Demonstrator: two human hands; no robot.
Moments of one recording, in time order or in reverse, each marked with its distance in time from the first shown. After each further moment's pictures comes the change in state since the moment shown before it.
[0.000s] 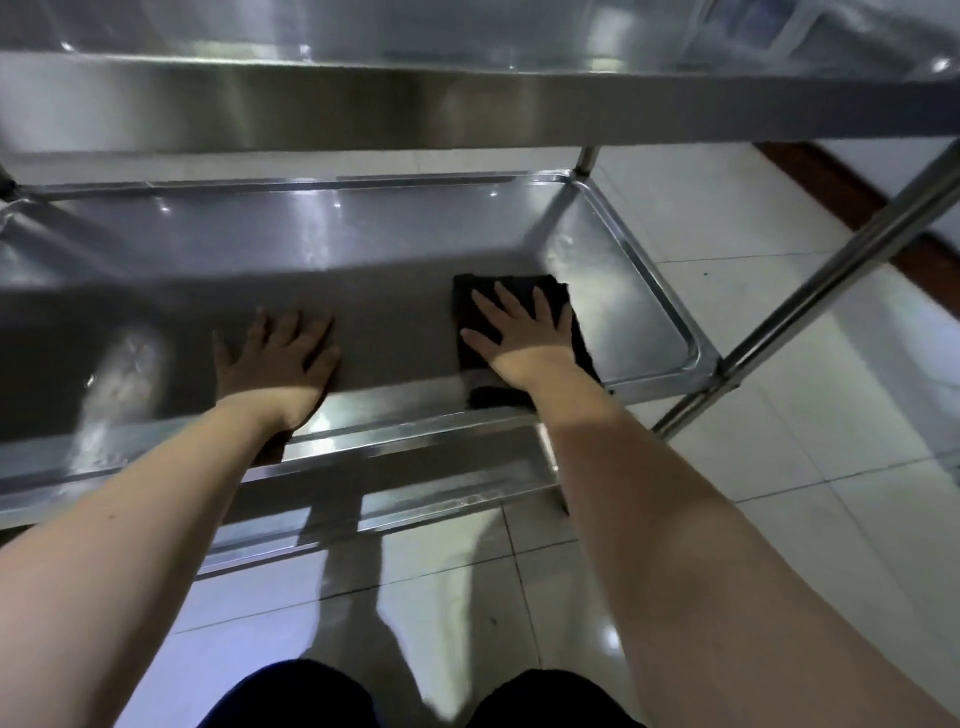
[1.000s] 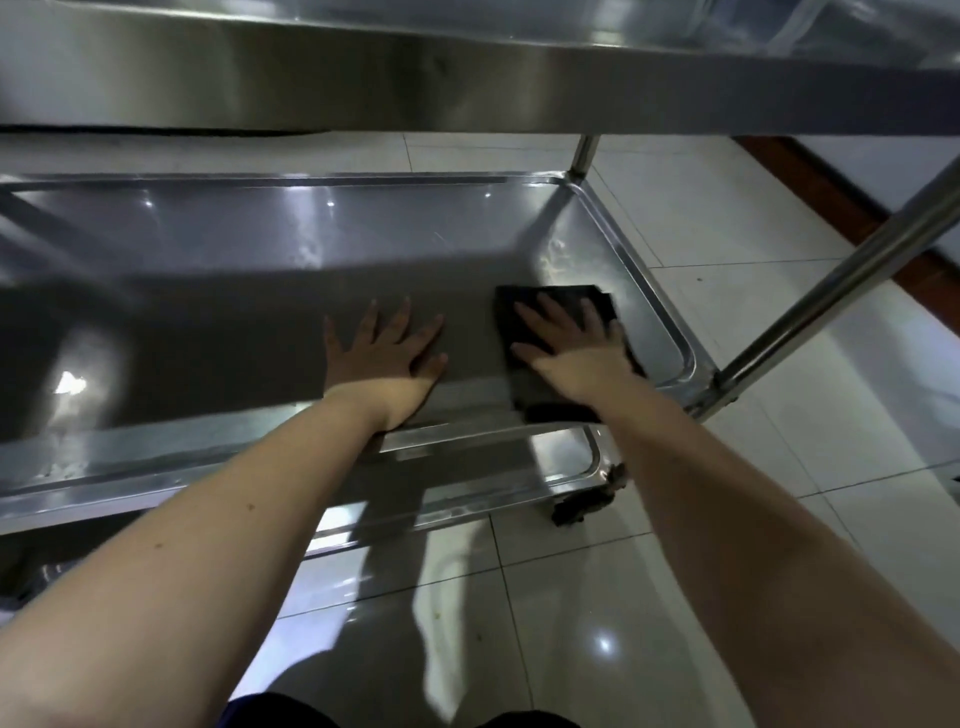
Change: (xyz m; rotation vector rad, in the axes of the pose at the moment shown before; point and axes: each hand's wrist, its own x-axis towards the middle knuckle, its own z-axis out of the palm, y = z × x) left_hand 0.015 0.122 0.015 -0.033 -0.015 0.196; right_hand -0.007 0.081 -0.001 -0.007 0.015 0.035
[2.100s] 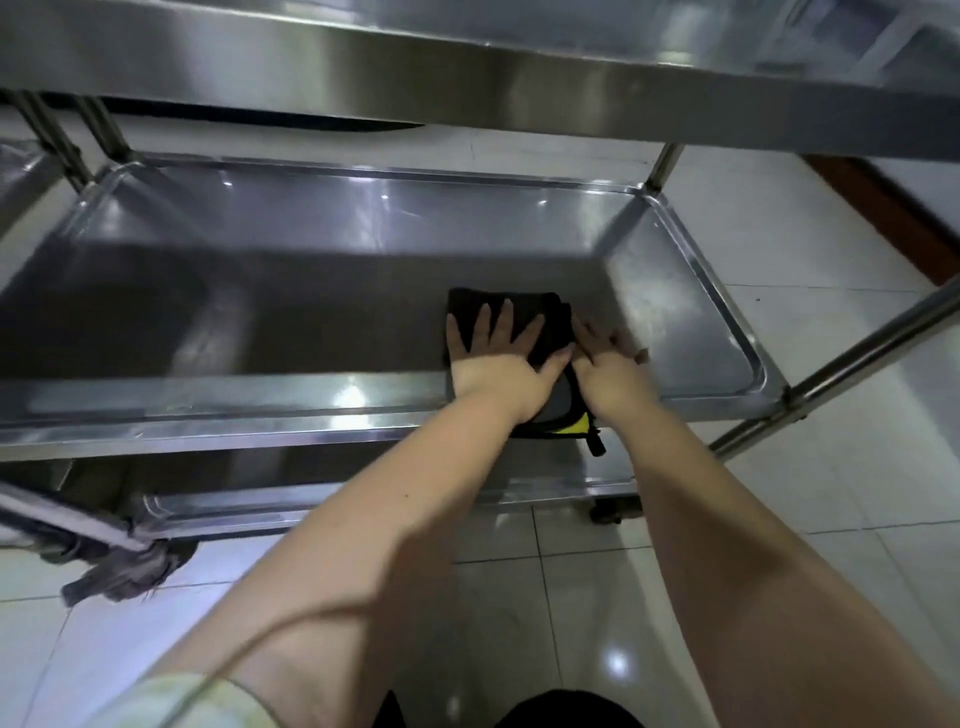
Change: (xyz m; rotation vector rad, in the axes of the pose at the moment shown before) left_hand -0.037 0.052 -0.018 -0.080 -0.115 -0.096; right_hand -0.038 -0.063 0.016 0.276 0.064 0.045
